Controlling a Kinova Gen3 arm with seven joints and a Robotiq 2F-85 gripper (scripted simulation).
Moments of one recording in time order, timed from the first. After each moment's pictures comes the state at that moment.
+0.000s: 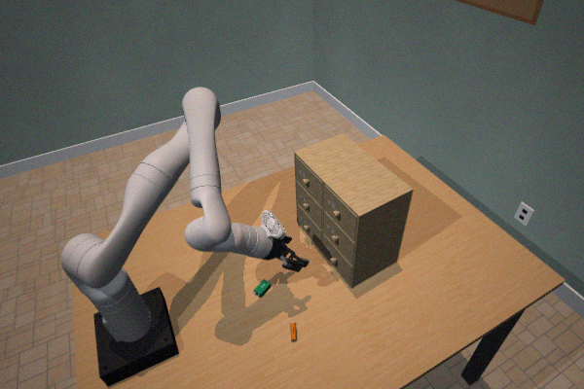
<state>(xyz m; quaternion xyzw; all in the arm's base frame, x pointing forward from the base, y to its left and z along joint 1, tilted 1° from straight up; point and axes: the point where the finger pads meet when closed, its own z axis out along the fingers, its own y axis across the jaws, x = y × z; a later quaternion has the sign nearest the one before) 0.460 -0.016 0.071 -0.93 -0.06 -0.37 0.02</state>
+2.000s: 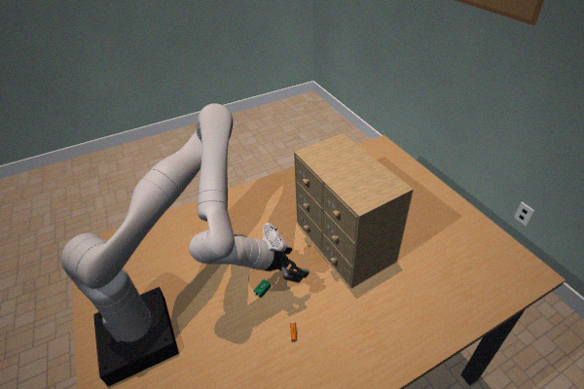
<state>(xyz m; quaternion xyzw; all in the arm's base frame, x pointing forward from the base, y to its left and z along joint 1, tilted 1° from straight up) 0.459 -0.017 0.023 -0.93 -0.06 -0.37 0.02</state>
